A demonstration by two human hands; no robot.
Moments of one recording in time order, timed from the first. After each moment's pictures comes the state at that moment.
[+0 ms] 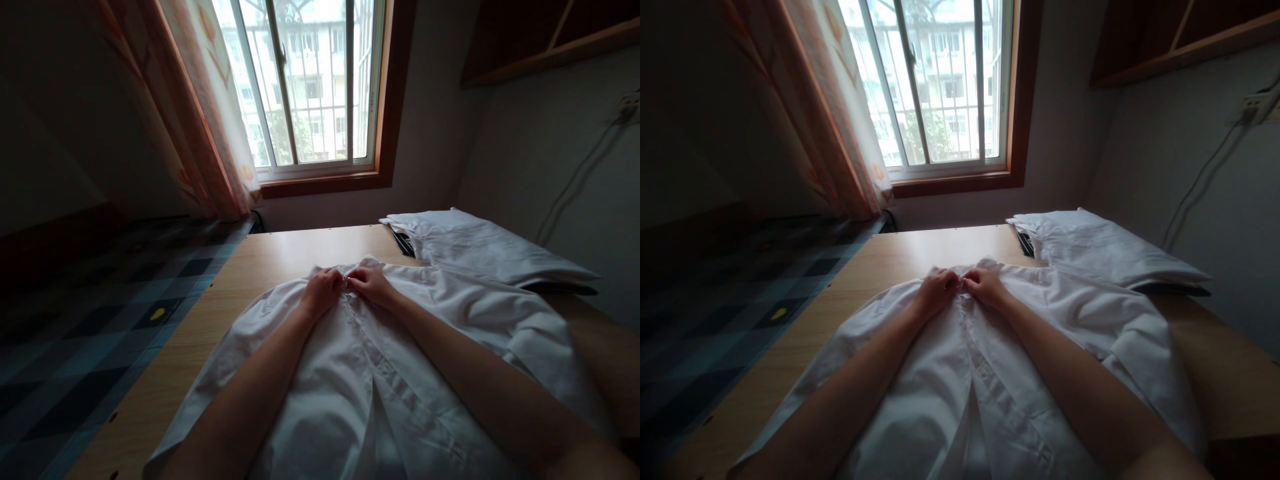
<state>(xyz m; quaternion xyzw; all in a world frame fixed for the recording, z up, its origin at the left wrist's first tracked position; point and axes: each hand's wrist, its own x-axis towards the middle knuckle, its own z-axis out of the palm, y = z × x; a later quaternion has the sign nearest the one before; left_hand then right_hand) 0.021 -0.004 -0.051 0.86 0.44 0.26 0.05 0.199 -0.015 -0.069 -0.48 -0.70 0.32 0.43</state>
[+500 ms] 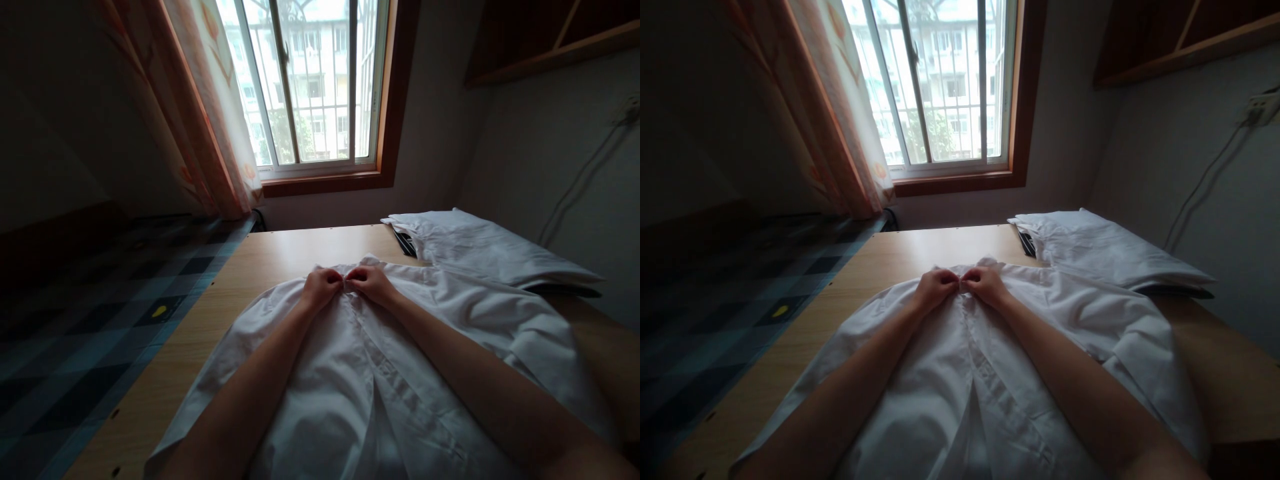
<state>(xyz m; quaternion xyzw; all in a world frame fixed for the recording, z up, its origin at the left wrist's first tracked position) 0.018 -0.006 -0.042 0.78 0.49 0.31 0.23 0.197 -0.014 -0.067 -0.48 -0.71 0.26 0.44</state>
